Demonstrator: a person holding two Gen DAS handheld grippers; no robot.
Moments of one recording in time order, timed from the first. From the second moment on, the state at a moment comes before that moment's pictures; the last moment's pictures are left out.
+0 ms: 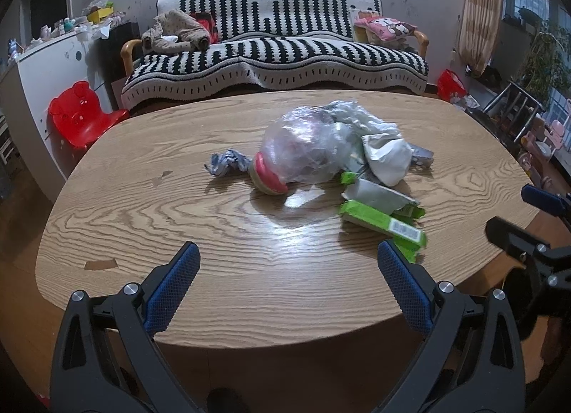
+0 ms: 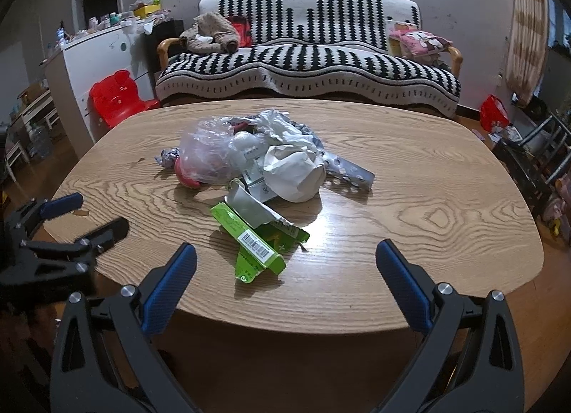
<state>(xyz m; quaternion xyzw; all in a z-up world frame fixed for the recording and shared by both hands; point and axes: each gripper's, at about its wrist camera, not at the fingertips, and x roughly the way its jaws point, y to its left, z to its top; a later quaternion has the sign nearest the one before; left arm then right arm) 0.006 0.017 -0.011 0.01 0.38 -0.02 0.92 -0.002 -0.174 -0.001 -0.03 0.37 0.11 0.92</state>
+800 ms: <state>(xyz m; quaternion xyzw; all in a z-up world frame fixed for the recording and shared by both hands) 0.201 0.108 -0.093 0.04 0.44 -0.08 0.89 0.109 -0.136 -0.096 -0.09 0.44 0.21 0.87</state>
